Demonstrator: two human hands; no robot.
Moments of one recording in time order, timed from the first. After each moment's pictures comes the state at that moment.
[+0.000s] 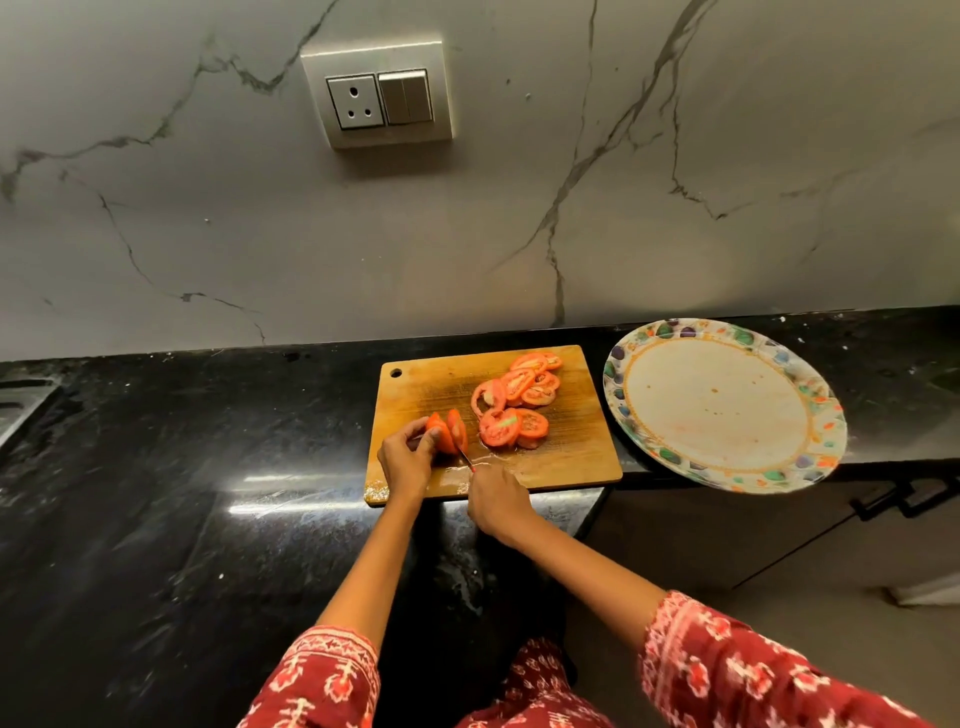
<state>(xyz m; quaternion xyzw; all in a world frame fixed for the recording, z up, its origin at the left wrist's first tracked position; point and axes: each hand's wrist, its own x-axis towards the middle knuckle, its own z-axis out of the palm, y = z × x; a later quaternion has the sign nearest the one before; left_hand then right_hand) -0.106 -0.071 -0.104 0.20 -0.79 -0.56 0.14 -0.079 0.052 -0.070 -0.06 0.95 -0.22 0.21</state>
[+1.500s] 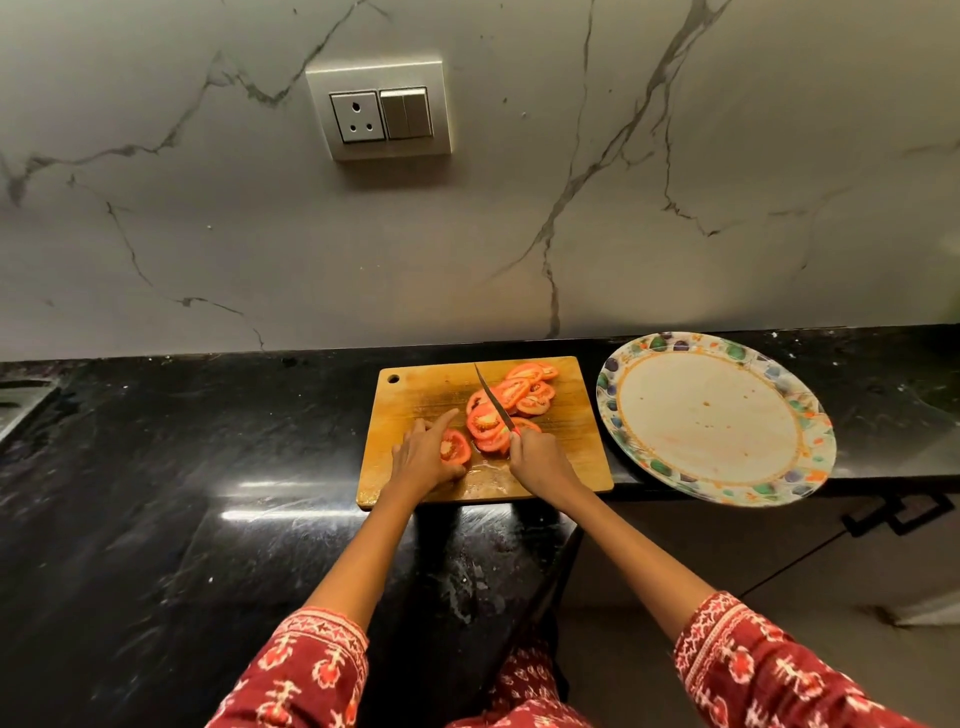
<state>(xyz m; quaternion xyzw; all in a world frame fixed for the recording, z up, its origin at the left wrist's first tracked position) -0.124 -0.060 -0.083 0.06 -0.97 -0.23 -0.07 -0.124 0.111 -0.067 -0.09 0.93 -0.33 0.09</state>
